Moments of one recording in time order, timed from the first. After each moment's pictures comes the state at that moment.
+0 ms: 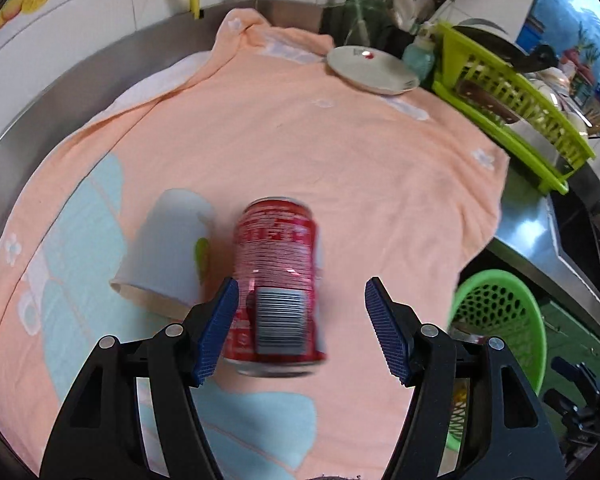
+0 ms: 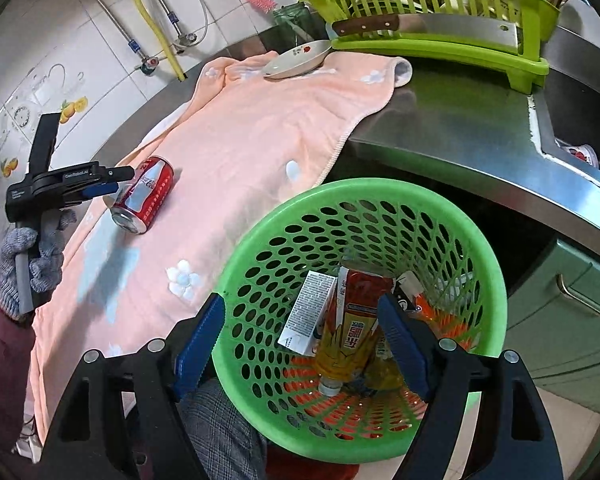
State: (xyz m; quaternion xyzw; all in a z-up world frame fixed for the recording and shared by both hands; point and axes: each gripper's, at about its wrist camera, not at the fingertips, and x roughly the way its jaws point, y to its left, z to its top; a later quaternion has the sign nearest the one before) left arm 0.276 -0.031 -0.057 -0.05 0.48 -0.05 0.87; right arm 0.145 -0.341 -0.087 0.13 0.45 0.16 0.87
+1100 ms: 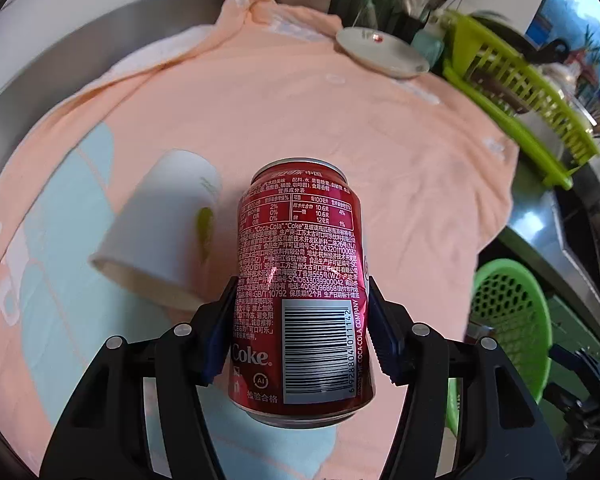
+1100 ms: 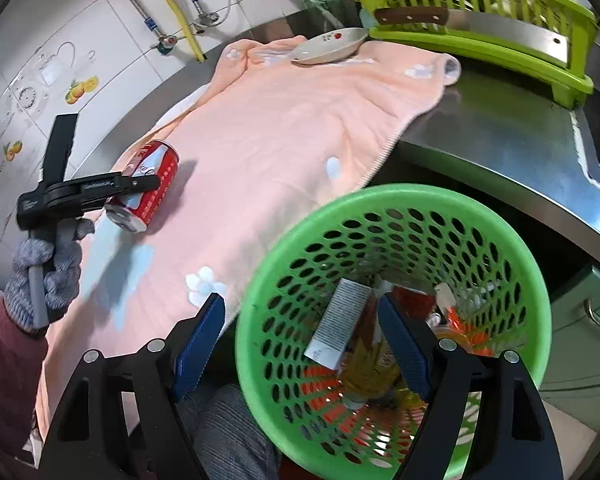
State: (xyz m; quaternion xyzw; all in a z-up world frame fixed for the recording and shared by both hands) left arm 0.269 -0.015 -0.080 -0.07 0.49 -0.06 0.87; right arm 0.174 -0.293 -0.084 0.11 0.46 0.19 0.86
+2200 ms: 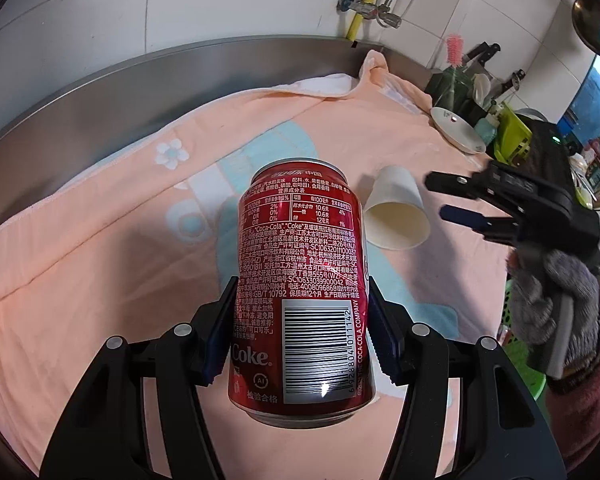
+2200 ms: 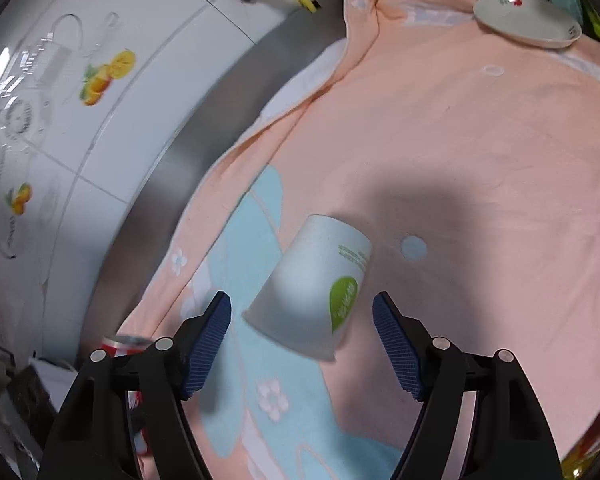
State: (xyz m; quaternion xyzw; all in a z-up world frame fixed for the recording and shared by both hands) left arm 0.141 0.161 -0.050 -0.16 0.42 0.03 0.89; right arm 0.345 -0.027 -0.072 0.18 0.52 0.29 0.78
